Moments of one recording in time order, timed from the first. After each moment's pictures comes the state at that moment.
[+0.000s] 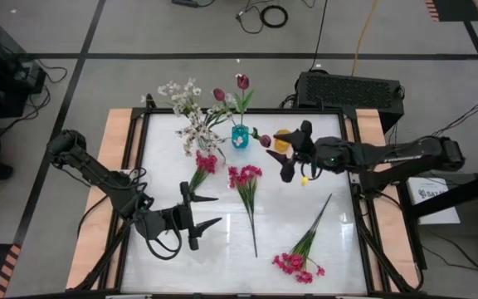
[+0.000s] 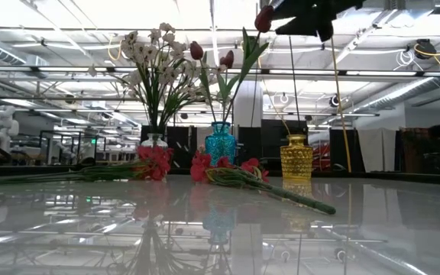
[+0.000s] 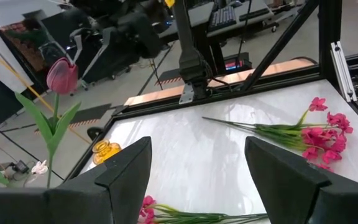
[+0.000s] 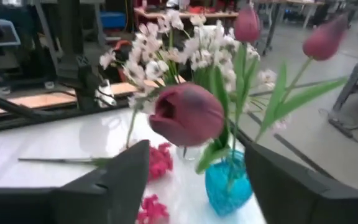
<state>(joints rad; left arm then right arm) -0.66 1.34 0.95 0.13 -0.87 0.11 0.02 1.09 0.86 -0.02 0.45 0.12</state>
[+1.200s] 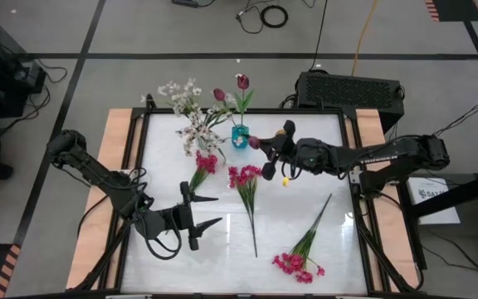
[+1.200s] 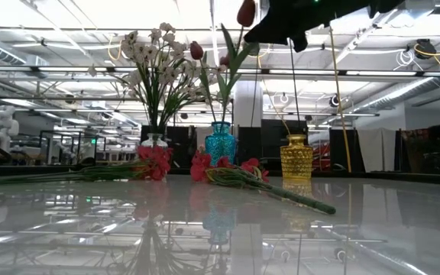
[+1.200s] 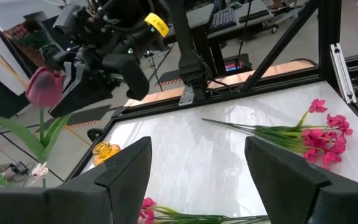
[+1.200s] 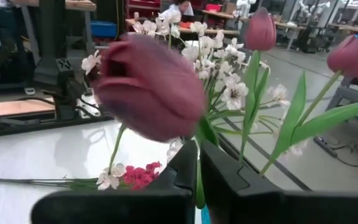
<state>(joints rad) -0.66 1.34 0.95 0.14 -0.87 0.12 -0.01 1.31 0.86 0.30 0.45 0.00</state>
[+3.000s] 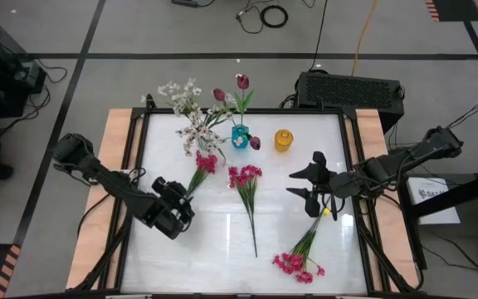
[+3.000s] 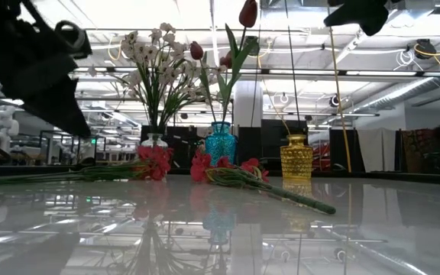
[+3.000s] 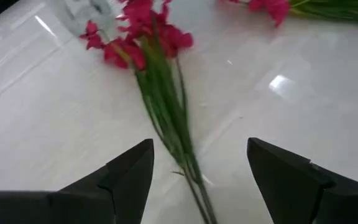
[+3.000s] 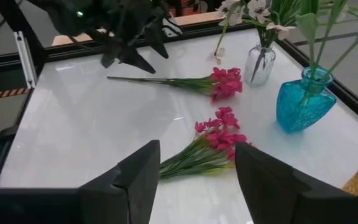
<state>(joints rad) -0.60 1.43 0.73 -0.78 -0.74 -1.29 0.41 0.98 0.86 -0.43 0.53 0.43</state>
